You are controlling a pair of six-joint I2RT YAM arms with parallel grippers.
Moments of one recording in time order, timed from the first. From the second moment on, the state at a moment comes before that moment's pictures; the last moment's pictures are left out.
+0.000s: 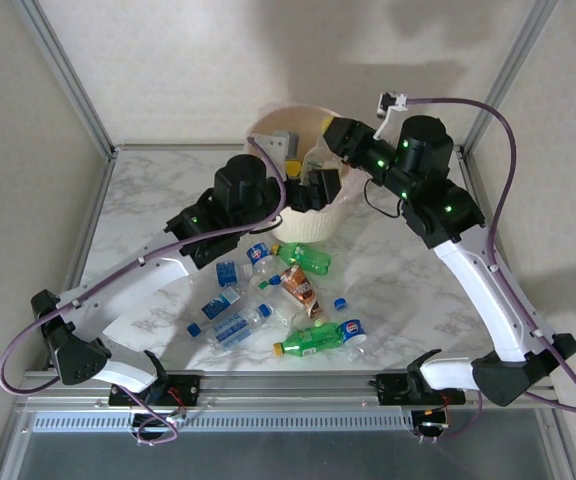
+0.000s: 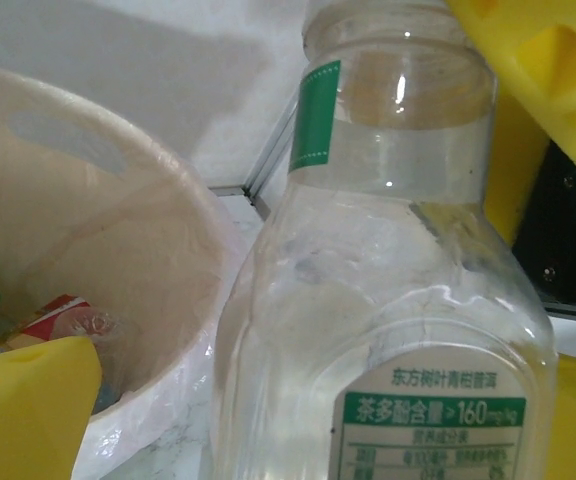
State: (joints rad) left arm -0.86 1.44 1.52 -0.22 -0.10 -0.52; right arm 0.56 1.31 1.62 -0.38 -0.14 0.72
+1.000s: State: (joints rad) left arm -0.80 1.65 1.81 -0.31 -0.24 -0.40; right arm 0.55 1.31 1.68 -0.53 0.13 0.71
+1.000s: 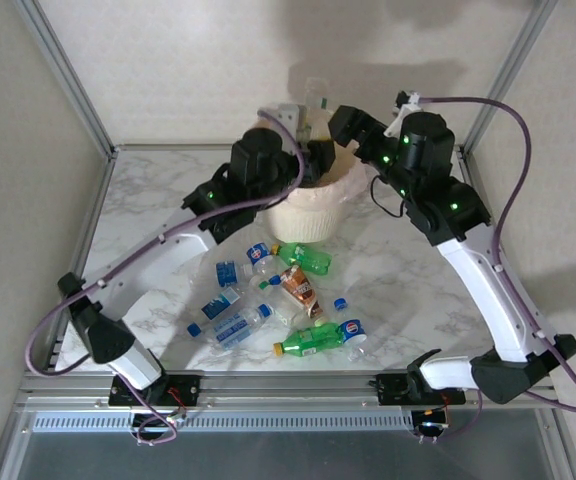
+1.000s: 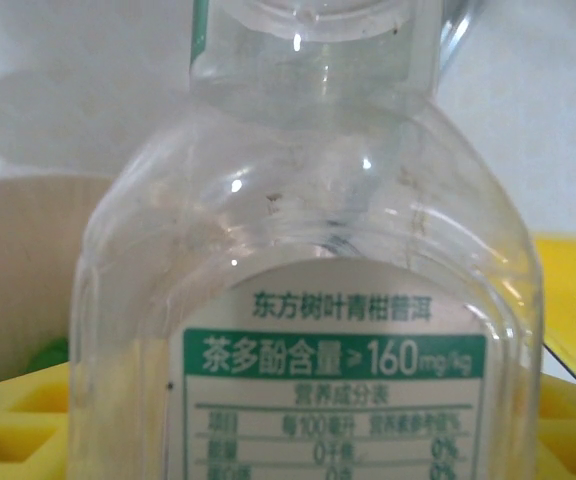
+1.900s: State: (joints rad) left arm -0.64 2.12 2.27 -0.74 -0.27 -0.45; right arm 0.48 0.97 1.07 -0.95 0.23 0.76
